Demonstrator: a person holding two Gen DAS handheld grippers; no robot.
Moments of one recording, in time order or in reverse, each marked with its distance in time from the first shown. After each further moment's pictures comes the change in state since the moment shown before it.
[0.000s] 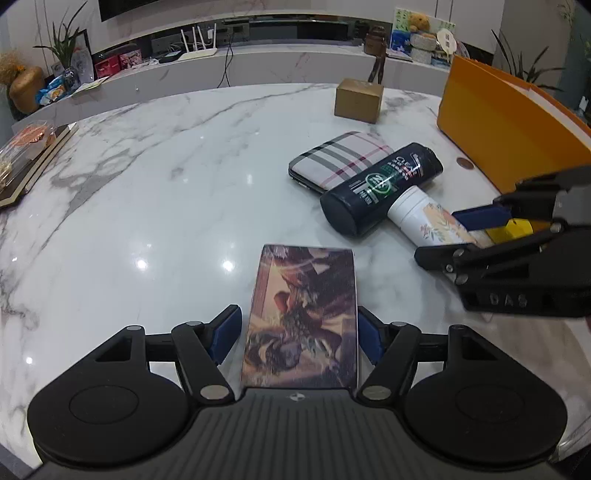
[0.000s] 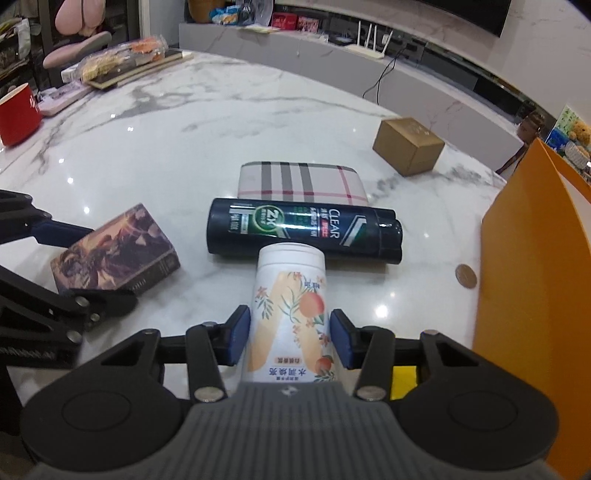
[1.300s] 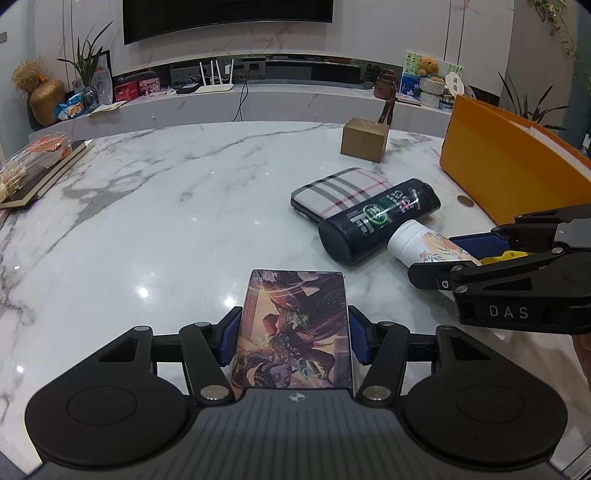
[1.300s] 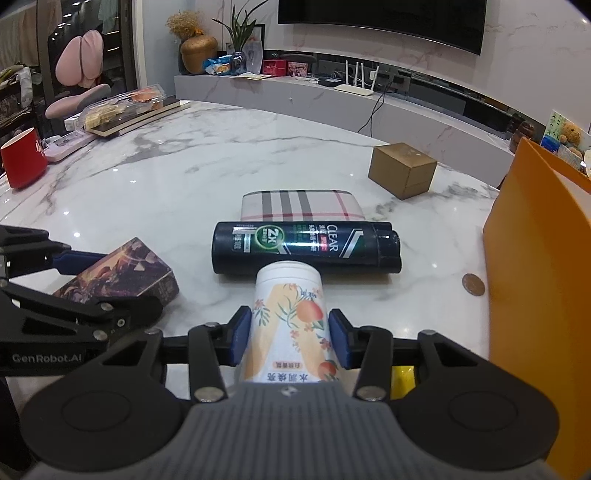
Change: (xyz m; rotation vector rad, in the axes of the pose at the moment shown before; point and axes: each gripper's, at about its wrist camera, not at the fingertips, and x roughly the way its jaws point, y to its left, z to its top) left arm -0.010 -0.004 -0.013 -0.054 -0.153 0.015; right arm -0.005 -0.006 -0.013 0.082 -0.143 0.029
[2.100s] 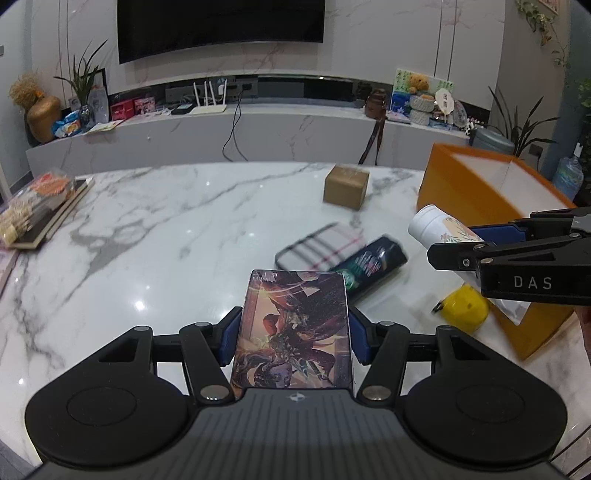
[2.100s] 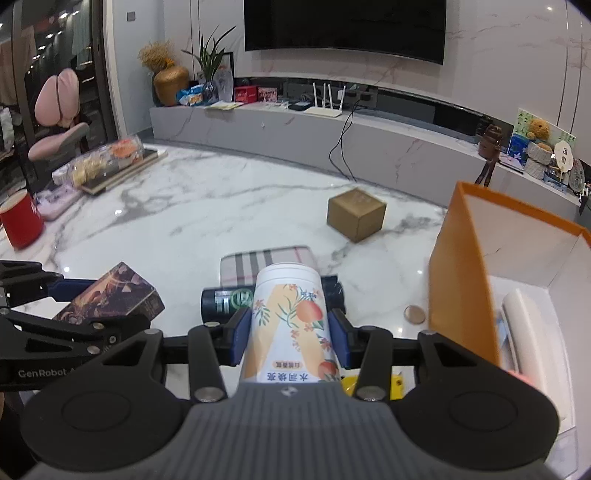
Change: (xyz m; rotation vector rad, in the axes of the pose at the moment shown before) left arm -0.044 -0.014 0.051 0.017 -0.034 -0.016; right arm -0.070 -0.027 0.039 0.093 -0.075 -0.042
